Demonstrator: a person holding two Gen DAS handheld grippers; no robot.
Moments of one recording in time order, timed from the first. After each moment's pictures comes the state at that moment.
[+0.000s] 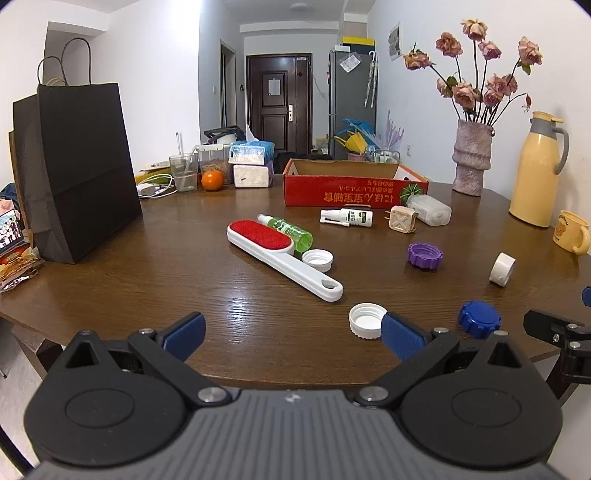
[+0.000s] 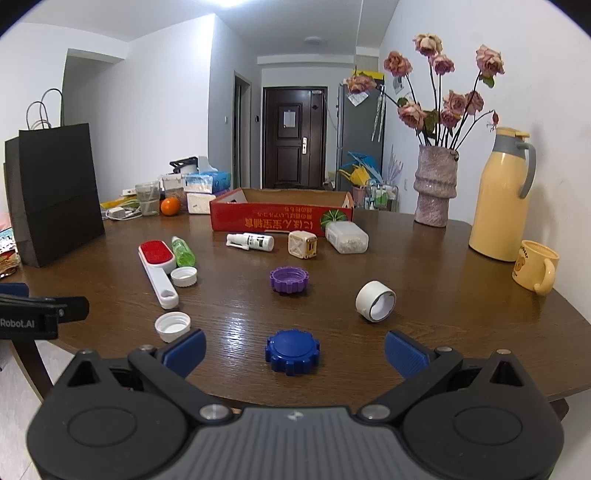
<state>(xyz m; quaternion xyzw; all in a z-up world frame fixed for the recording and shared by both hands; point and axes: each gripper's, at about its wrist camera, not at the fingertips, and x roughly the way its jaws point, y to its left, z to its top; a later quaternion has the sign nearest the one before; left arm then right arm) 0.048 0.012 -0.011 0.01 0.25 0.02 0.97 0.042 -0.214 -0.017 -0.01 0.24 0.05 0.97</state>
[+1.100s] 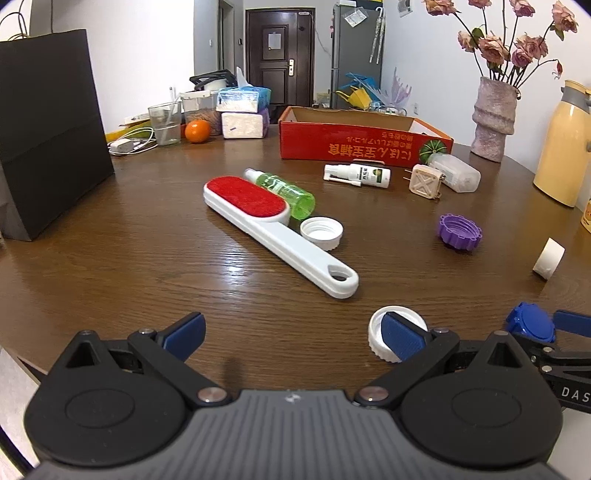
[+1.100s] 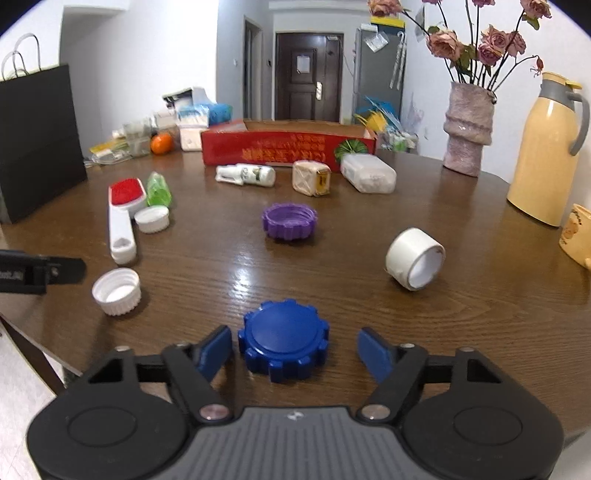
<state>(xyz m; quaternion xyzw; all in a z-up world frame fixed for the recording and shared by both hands) 0.146 0.012 -0.050 0.00 0.33 0.01 0.95 0.137 -0.213 -0.076 -0.02 0.32 0.08 0.94</state>
